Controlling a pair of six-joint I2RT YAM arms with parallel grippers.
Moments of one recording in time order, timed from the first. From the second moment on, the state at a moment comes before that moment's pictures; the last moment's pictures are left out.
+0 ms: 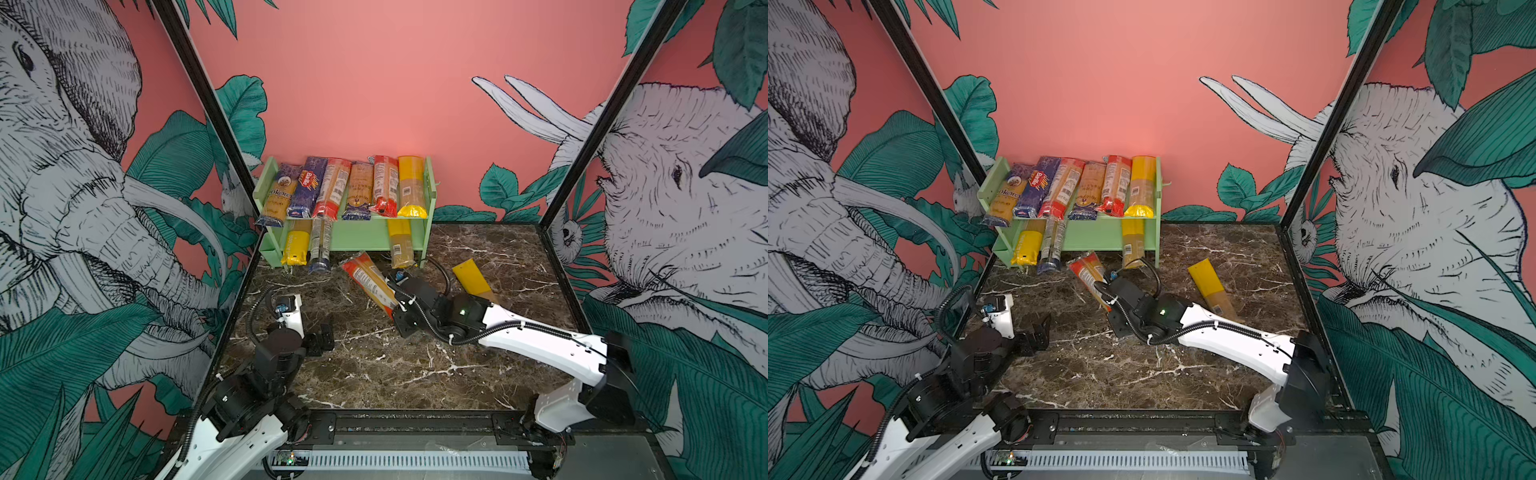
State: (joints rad) left arm -0.72 0.36 0.69 -0.79 -0.49 -0.44; right arm 1.08 1.55 1.39 -0.66 0.24 0.35
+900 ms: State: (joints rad) left arm -0.72 0.37 0.69 -0.79 -0.51 -0.43; right arm 0.90 2.20 2.04 -0.63 0.38 0.33
